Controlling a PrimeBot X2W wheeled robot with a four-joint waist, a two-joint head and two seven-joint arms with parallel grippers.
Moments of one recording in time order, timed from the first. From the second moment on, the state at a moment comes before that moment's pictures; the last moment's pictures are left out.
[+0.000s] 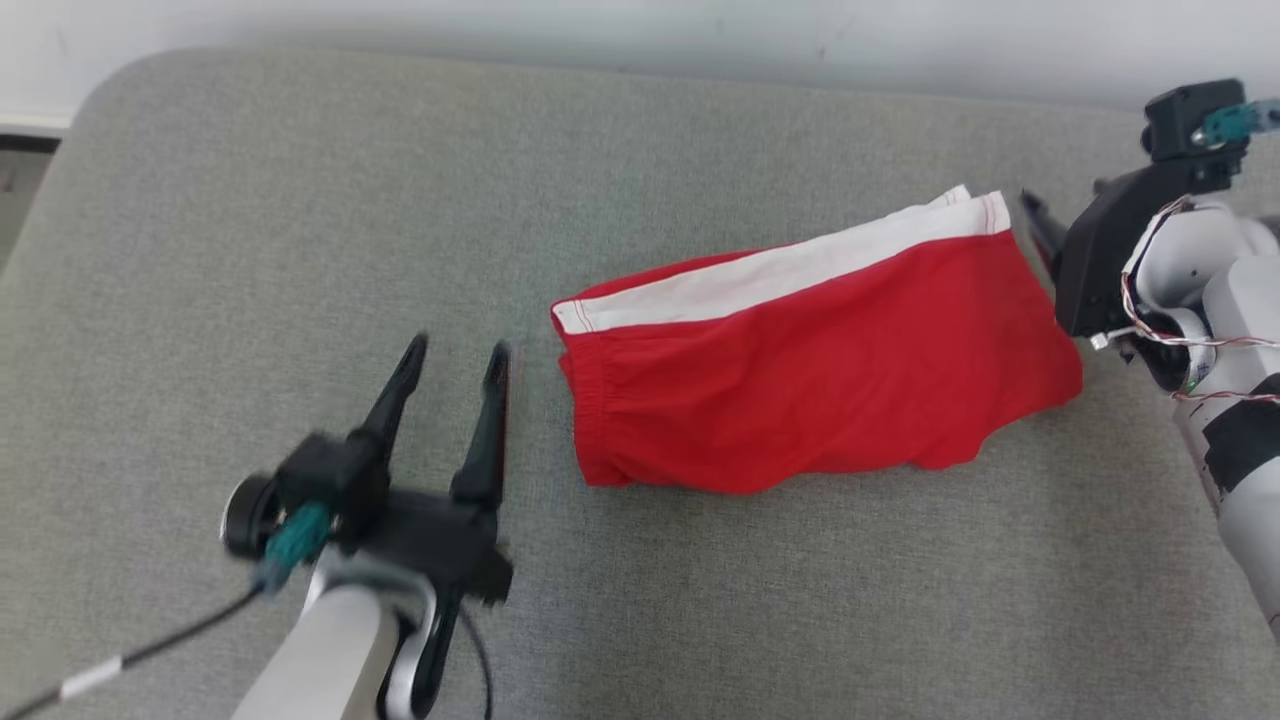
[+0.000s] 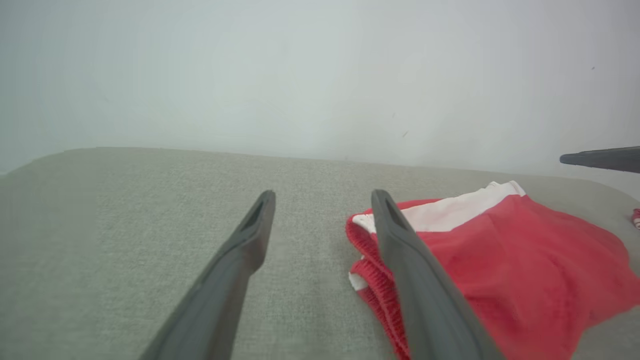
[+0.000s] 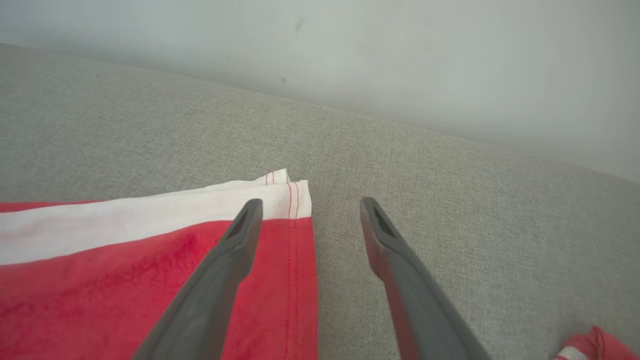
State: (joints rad) left arm -0.52 0.19 -0.46 0.37 -0.53 0.05 -0.26; right arm -1.00 -0.44 0.37 0.87 0.45 0.13 0.35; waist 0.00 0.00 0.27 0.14
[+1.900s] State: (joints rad) left arm -0.12 0.29 -0.38 0.11 -0.56 0.15 -0.22; right arm -0.59 -0.42 -0.14 0.58 -0.05 0.13 0.49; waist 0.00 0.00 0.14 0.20
